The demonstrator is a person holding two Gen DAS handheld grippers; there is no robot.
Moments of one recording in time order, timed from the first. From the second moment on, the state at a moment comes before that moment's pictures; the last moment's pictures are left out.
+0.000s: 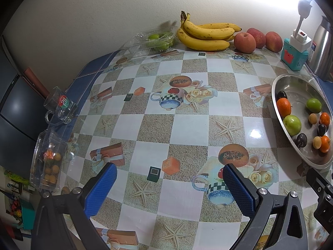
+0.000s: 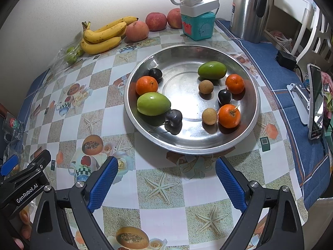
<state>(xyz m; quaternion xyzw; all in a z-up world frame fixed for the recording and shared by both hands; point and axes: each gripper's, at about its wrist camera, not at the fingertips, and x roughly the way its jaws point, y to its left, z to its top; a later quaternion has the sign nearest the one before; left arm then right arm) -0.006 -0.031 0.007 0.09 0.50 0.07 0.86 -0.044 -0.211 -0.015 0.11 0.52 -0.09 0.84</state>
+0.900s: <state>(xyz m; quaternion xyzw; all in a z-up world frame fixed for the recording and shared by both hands) -0.004 -0.032 0.005 0.09 0.50 0.07 0.86 -0.044 -0.211 -0.016 0.11 0.52 -0.09 0.84</state>
